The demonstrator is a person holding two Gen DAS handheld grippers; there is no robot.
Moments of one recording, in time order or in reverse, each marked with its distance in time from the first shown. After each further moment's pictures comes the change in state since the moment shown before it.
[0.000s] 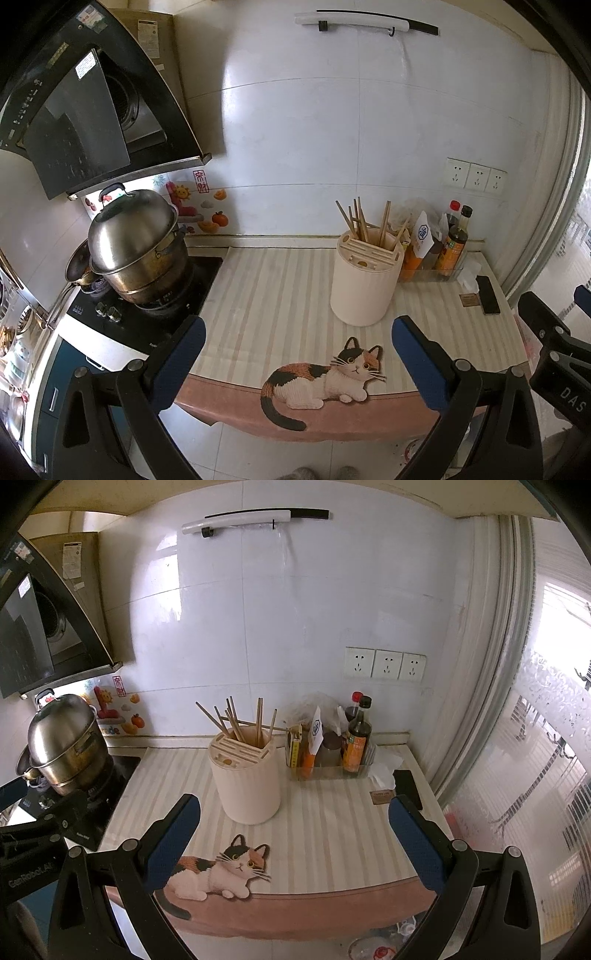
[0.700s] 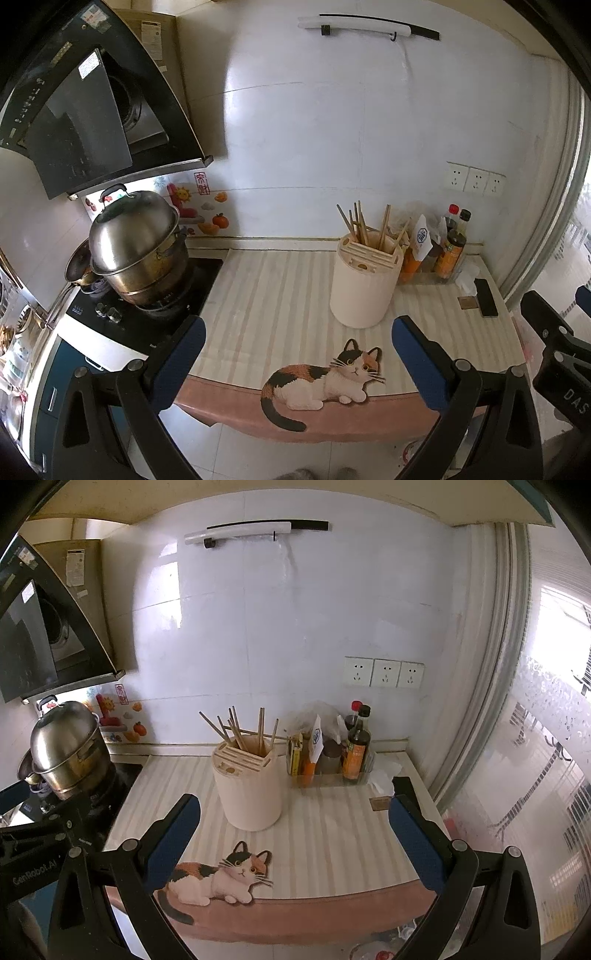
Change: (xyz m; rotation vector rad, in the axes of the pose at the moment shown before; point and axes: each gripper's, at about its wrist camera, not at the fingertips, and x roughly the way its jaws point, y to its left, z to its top) left arm -0.005 0.002 0.000 -0.002 -0.009 -0.003; right arm -0.011 0.002 0.003 0.005 -0.029 -0.002
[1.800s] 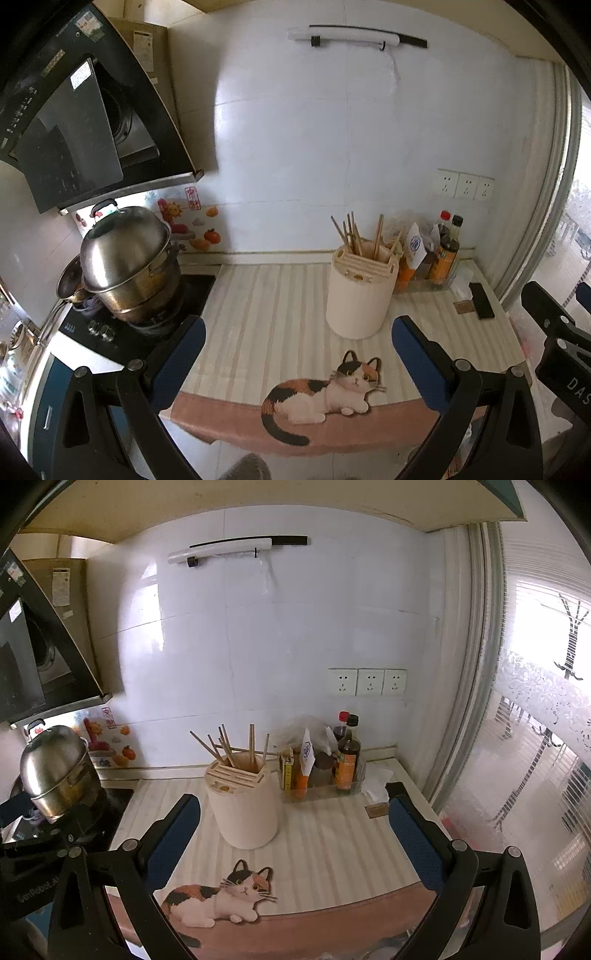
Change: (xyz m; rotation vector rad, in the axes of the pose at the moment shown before) left arm 0.004 0.008 0.003 0.034 -0.048 -0.035; right arm -0.005 0.010 -0.010 0.069 -0.075 -0.050
